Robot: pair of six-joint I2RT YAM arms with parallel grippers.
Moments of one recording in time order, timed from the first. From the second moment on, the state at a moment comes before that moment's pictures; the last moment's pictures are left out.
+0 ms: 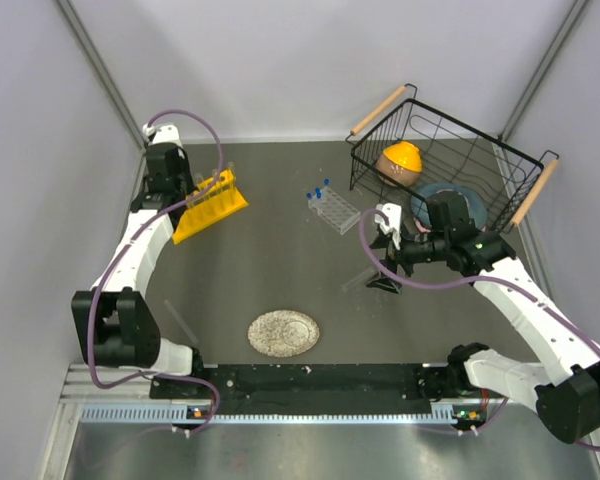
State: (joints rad) left arm -0.01 1.43 1.19 -0.21 -0.26 -0.10; right arm 0.41 1.05 0.95 -0.66 -0.80 -0.58
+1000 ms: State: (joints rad) left arm 0.05 1.50 1.20 -0.18 -0.17 -0.15; right arm 0.41 1.05 0.94 -0.65 -0.80 -0.58
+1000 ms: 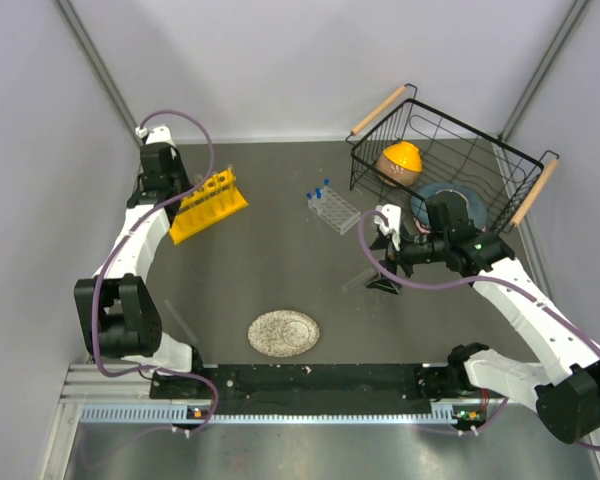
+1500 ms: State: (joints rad) left arm 0.06 1.49 1.20 -0.18 -0.13 -0.18; right arm 0.41 1.05 0.94 -0.65 -0.80 -0.58
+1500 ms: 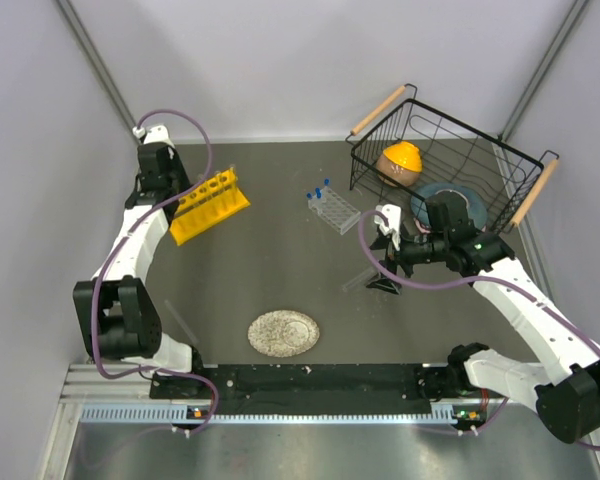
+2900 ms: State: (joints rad) left arm 0.06 1.61 1.20 -0.18 -0.07 -0.18; right arm 0.41 1.06 0.94 -0.65 -0.79 -0.58
